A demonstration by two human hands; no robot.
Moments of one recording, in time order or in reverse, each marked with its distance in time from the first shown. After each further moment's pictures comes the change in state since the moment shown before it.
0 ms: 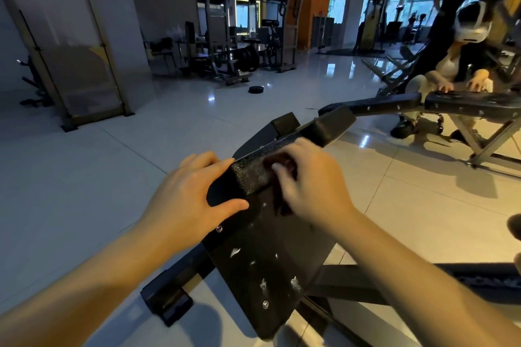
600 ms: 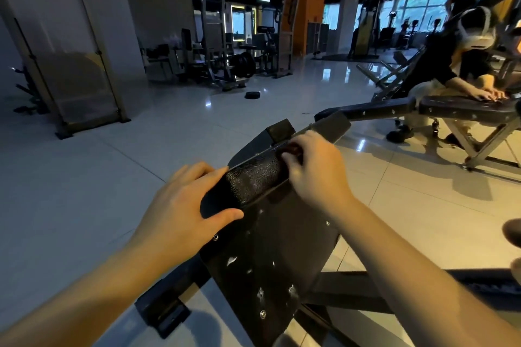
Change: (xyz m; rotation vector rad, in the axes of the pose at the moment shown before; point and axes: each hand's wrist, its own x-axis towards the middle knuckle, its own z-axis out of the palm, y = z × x) left_hand -0.003 -0.005 0.007 -0.047 0.056 0.013; right_hand 0.028 0.021 0.000 0.019 0.038 0.179
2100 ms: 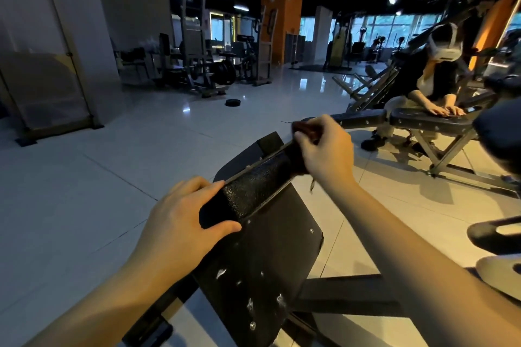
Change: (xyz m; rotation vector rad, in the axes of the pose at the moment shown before) left_hand 0.003 0.001 0.002 -0.116 0.031 -0.050; right_hand 0.040 0.013 -0.022 0.121 0.238 0.247
